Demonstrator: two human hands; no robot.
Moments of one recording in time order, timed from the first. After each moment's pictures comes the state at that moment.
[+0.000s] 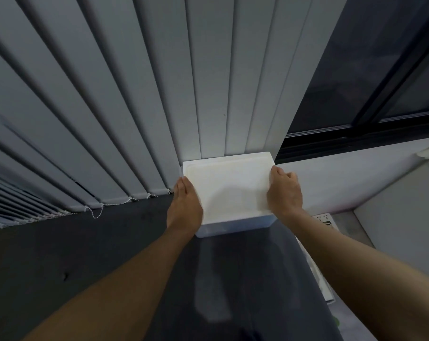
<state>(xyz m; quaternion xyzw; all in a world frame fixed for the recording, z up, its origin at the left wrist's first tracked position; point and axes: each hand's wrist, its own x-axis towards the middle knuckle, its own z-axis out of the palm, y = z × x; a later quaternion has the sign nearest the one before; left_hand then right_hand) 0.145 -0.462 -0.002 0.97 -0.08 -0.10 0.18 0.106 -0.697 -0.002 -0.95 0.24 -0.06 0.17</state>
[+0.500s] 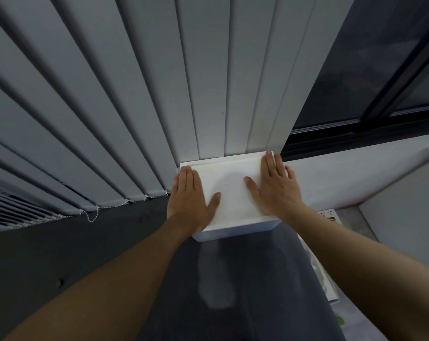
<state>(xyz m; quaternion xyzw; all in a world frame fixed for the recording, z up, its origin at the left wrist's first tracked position) 0.172 -0.473 -0.009 0.98 -0.21 -0.05 0.01 0.132 -0.706 -0.016 -0.99 0.13 0.02 0.04</state>
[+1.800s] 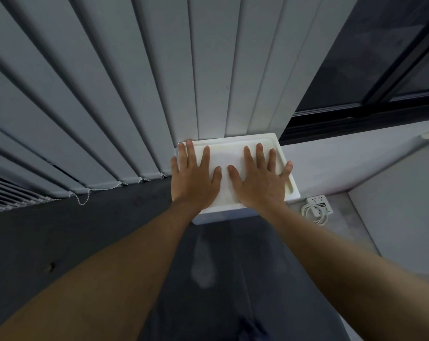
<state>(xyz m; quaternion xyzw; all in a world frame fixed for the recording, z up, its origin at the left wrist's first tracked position) 0.177 -0.489 -0.022 0.99 -0.17 0.00 0.03 0.122 -0.641 -0.024 -0.98 0.20 -0.02 0.03</state>
